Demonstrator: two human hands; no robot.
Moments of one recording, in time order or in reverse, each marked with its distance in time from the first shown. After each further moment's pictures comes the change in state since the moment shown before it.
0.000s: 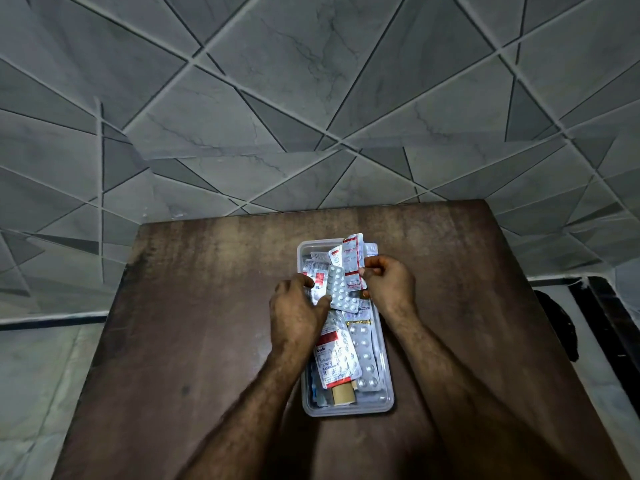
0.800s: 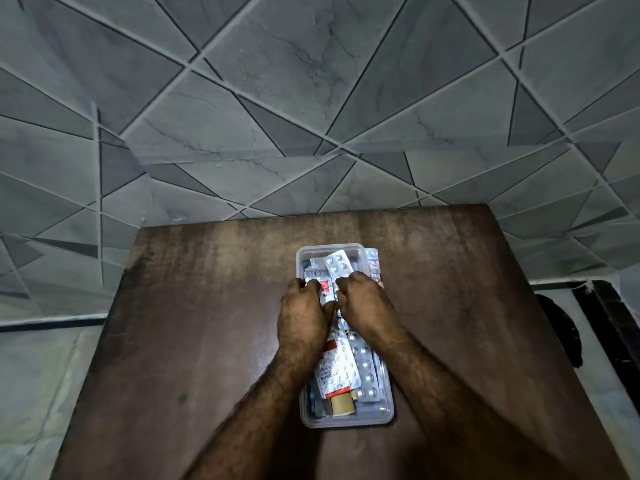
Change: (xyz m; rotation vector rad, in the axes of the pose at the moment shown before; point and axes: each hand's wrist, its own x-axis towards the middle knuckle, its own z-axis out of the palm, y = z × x) left_hand 0.006 0.012 0.012 0.195 -0.099 0.060; right_hand -0.010 -0.009 0.018 -0.845 -0.272 -0.479
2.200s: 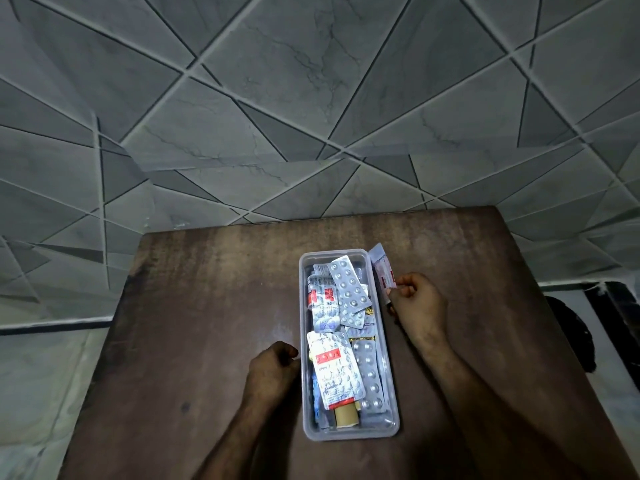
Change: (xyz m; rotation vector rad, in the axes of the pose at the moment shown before) left_hand -0.038 -0.082 0.000 -0.171 -0.335 -0.330; right_hand -0.013 0.060 -0.008 0.718 0.356 0.521
